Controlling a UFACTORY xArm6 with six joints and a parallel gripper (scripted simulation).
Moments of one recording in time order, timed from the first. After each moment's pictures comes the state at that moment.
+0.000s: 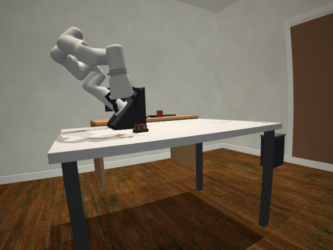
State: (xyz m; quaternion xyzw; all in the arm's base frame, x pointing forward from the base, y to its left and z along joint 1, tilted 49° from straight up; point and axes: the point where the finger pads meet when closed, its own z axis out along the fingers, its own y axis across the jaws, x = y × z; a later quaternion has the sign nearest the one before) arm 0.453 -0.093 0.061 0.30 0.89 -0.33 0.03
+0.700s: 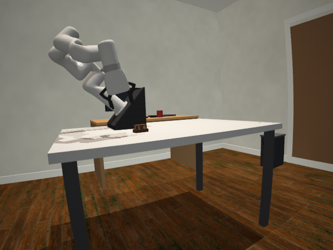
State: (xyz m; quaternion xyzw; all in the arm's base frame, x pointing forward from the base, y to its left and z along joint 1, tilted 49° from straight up) arm 0.447 -0.085 0.087 0.08 0.95 -0.29 -0.06
